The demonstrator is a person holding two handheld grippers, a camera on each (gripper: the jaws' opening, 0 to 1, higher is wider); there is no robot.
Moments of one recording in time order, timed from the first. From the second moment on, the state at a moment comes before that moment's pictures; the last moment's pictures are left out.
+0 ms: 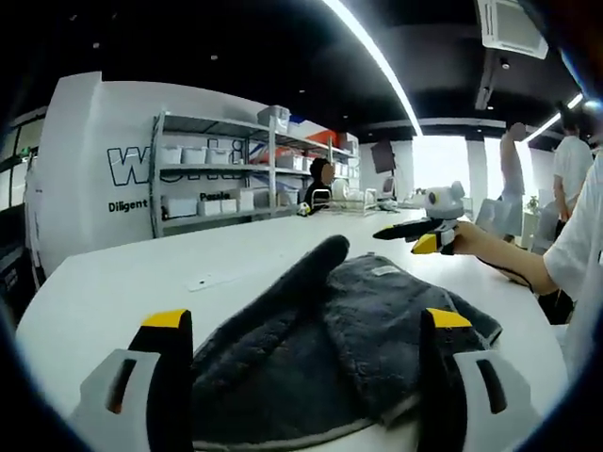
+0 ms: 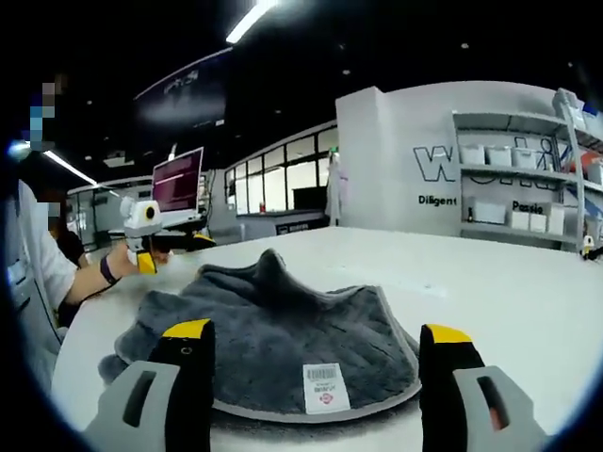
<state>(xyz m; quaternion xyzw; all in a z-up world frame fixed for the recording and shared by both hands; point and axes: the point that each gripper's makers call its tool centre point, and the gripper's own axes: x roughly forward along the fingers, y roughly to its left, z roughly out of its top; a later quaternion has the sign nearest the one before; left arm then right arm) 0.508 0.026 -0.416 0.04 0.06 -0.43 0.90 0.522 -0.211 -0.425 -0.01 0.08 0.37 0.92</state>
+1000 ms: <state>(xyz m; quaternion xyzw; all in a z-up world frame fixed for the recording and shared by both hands) 0.511 0.035 -0.400 0.04 0.05 -0.42 0.91 0.562 -0.130 -0.413 -0.15 0.08 0.45 0.88</state>
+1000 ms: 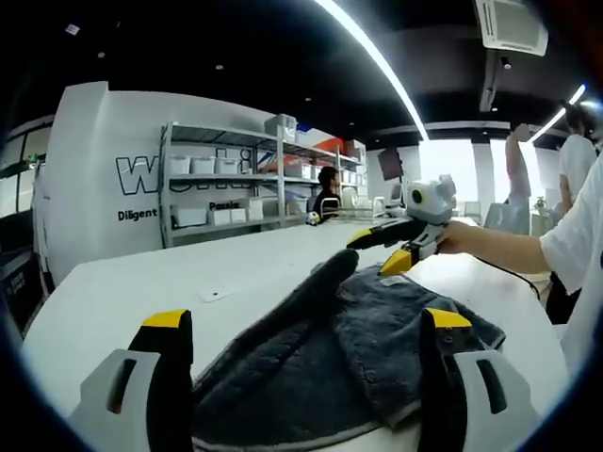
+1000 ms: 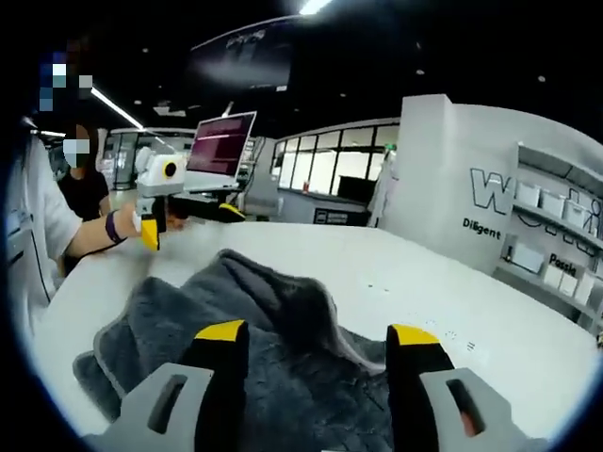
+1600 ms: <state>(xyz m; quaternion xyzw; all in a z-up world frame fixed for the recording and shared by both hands) 0.514 0.046 -0.397 0.05 0.04 -0.40 0.91 0.582 -0.112 -0.414 -0.22 0.09 0.48 0.85</state>
